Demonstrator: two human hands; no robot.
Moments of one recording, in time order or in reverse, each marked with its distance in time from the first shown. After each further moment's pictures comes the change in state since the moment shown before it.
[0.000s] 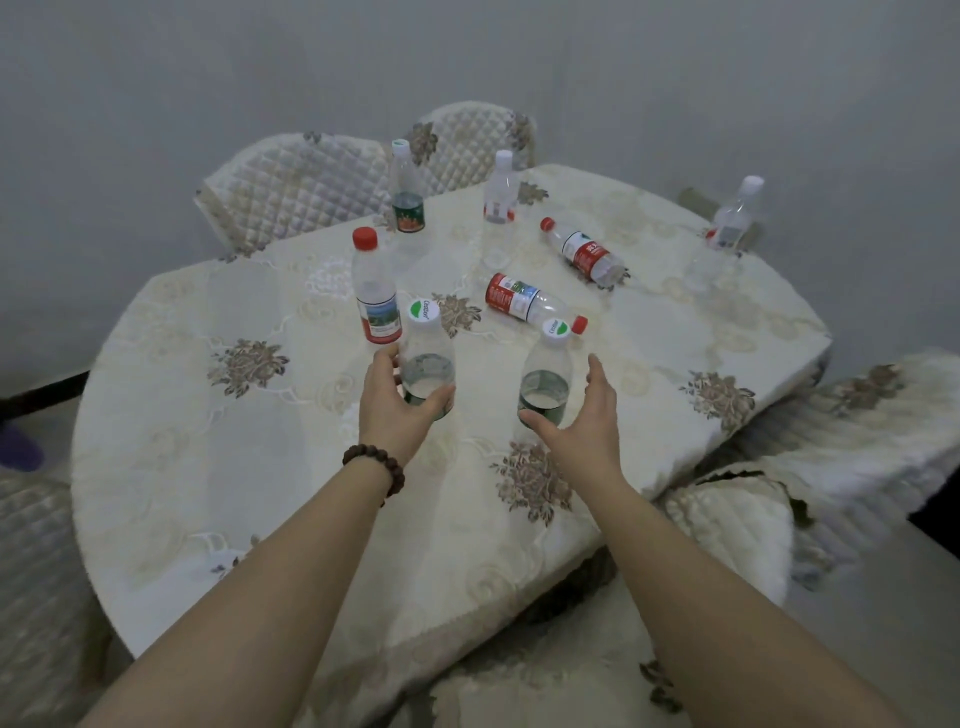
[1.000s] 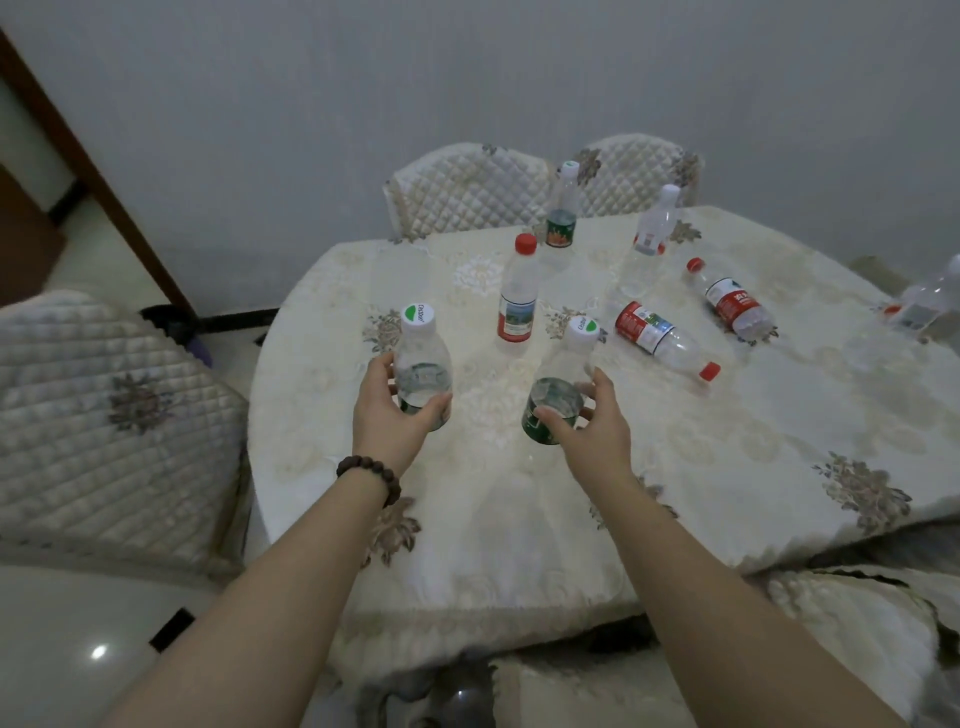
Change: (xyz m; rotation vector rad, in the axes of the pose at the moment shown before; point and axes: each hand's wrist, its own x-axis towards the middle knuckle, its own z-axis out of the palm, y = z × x) left_hand -0.066 -0.003 -0.124 0.075 0.359 -0.073; right_hand -0.027 -0.067 0.075 0.163 -0.285 -0.128
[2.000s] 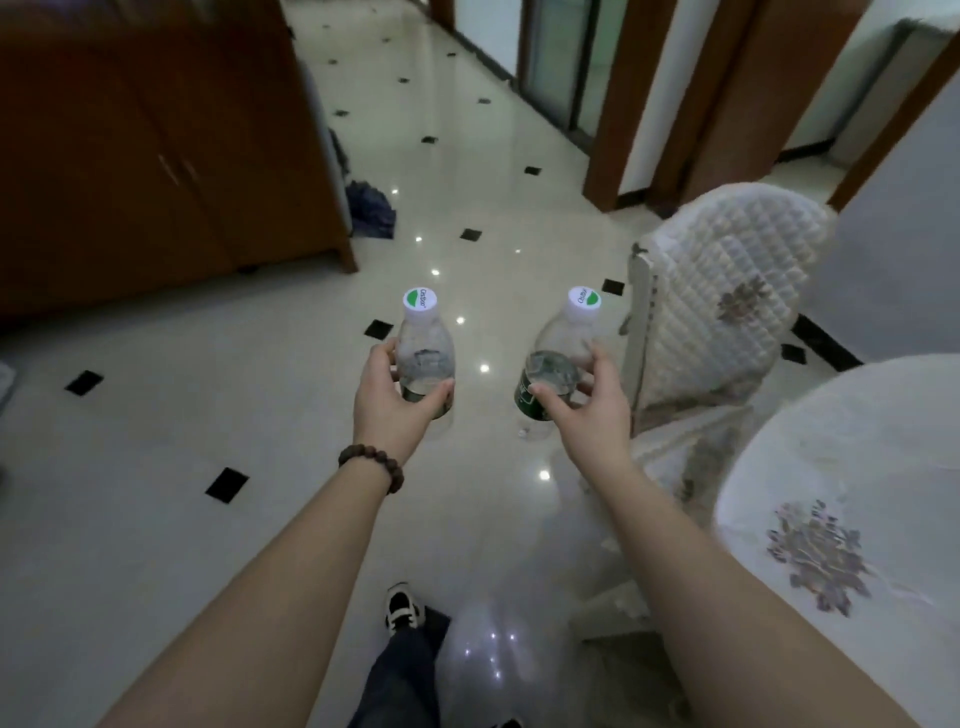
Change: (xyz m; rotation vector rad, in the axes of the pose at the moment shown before) left_hand -0.418 -0.073 -0.274 0.166 1.294 -0.553; right_hand -0.355 -0.105 0.226 0.132 -1.353 -0.586
